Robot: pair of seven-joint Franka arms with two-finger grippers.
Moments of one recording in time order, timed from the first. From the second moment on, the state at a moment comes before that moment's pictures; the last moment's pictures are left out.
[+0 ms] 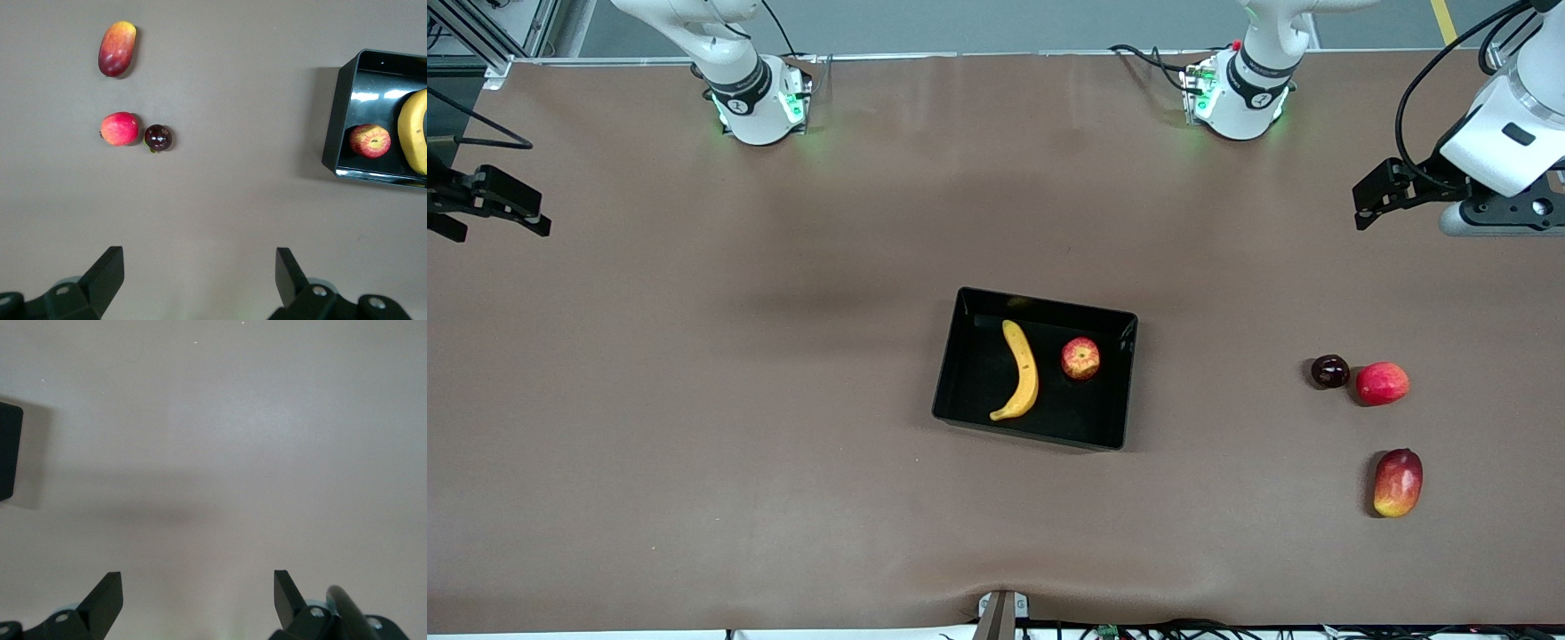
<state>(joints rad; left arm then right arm) -0.01 -0.03 -0.14 -1.58 0.04 1.56 -0.10 -0.09 0.02 0.05 -1.48 0.00 1.48 -0.11</state>
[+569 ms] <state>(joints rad) -0.05 0.03 -0.19 -1.58 0.04 1.56 -0.18 -0.09 0.02 0.05 -1.48 0.00 1.48 -0.11</state>
